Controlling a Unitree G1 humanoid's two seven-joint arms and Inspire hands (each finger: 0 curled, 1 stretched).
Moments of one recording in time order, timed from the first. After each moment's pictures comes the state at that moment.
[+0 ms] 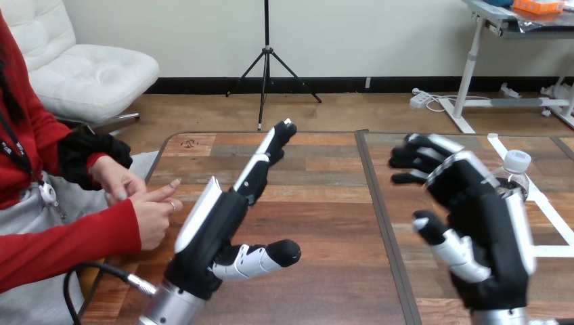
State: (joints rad) left arm -0.09 0.18 -0.11 0.50 0.01 -1.03 -0.30; right arm 0.15 -0.07 -0.05 0.15 0.20 -0.82 0.24
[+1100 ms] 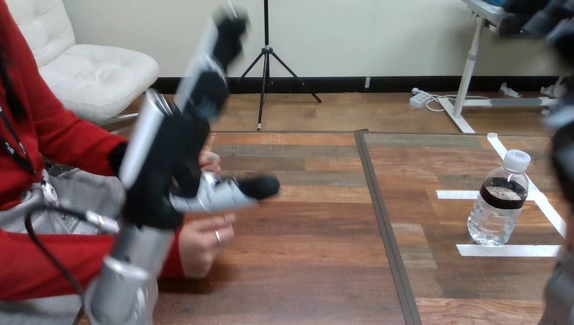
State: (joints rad) left arm -0.22 0.20 -0.06 0.23 -0.22 -0.94 -0.32; right arm -0.12 -0.21 -0.20 -0.26 0.28 -0.64 0.12
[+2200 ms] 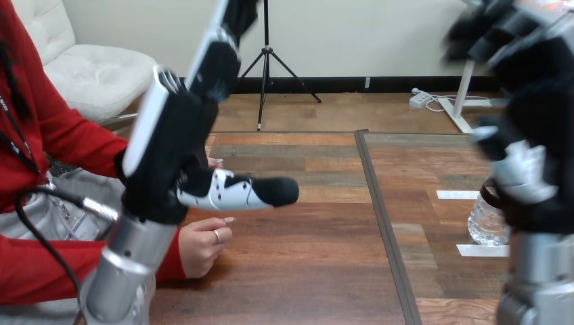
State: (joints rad) left arm -0.17 0.20 -0.04 0.13 -0.12 -0.87 -0.34; right arm -0.01 -0.08 -0.09 -0.11 0.23 -0.64 0.18
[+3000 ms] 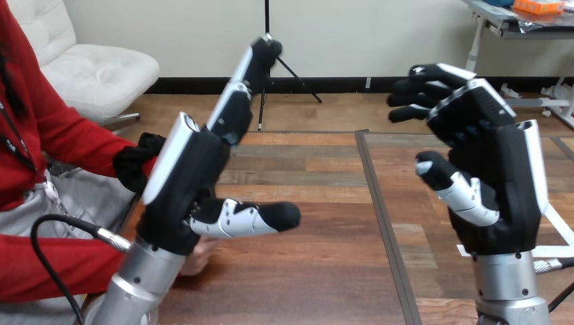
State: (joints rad) left arm -0.08 0.20 -0.07 0.14 -0.10 -0.82 -0.38; right arm 0.02 -0.07 -0.05 -0.02 0.24 -0.65 0.27
